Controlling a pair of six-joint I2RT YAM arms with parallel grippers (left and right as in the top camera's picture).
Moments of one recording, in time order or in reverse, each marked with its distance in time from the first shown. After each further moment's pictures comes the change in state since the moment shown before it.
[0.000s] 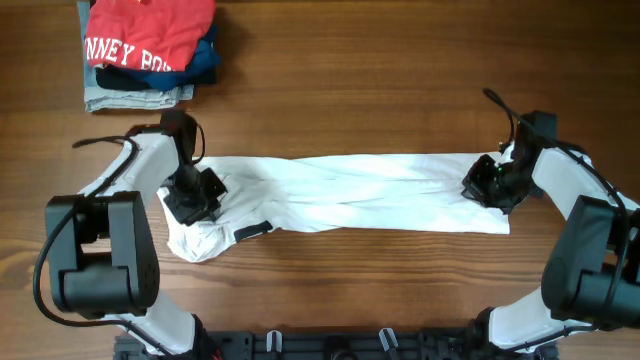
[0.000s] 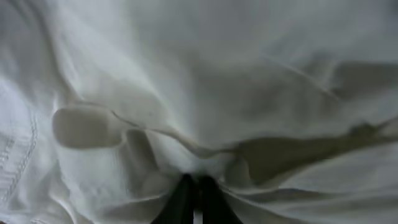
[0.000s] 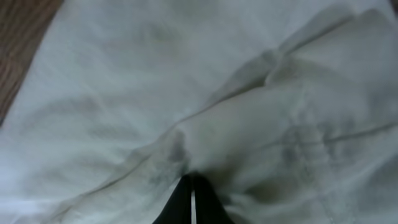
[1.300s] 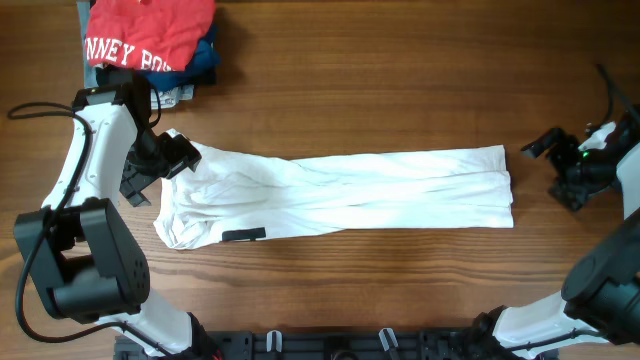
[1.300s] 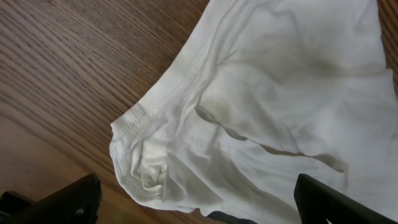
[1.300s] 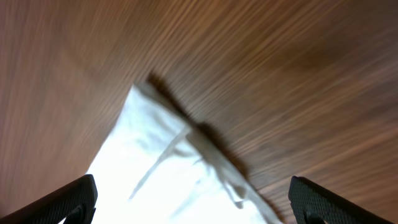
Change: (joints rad) left arm 0.121 0.000 0.321 -0.227 -0.158 0.038; right arm -0.348 0.004 0.255 -0.176 -0.097 -0.195
